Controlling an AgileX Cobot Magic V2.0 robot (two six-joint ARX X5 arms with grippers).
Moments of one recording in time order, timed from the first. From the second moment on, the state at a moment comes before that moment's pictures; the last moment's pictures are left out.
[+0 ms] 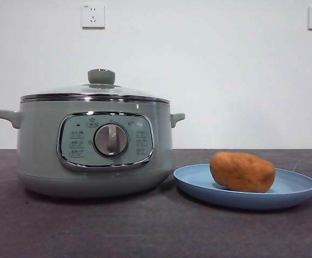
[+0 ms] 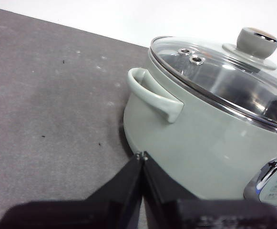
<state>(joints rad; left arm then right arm) -0.17 0.01 0.02 -0.18 0.03 -0.32 0.33 1.02 1.40 -0.80 -0.39 0.00</state>
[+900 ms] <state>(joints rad) -0.17 0.01 0.02 -0.18 0.03 -0.32 0.26 0.92 1.36 -0.91 -0.16 -0.13</state>
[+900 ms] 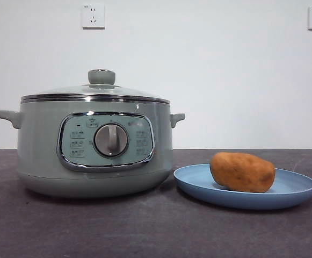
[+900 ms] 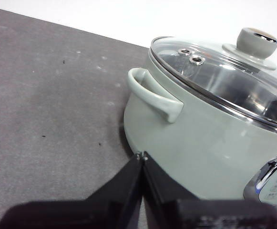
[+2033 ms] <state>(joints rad) -0.17 0.01 0.02 -0.18 0.03 -0.32 0.09 0.15 0.02 0.01 -0.16 0.22</state>
